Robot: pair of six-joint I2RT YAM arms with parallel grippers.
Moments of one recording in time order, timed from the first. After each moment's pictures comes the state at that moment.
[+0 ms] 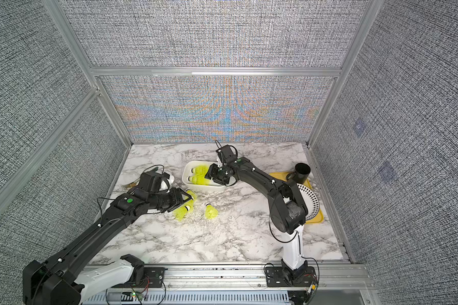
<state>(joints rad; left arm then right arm) -0.48 1.09 0.87 -0.62 0.40 -0.83 0.60 1.94 1.58 -0.55 -0.34 0.82</state>
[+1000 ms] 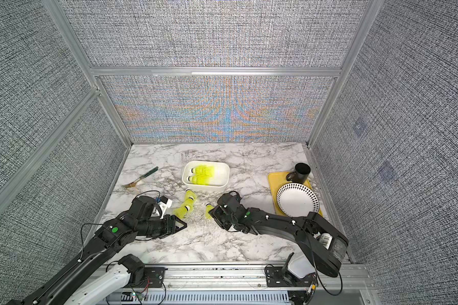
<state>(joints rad) -0.59 0.73 0.64 -0.80 0.47 -0.81 0.93 1.49 0.74 0.03 -0.08 1.59</state>
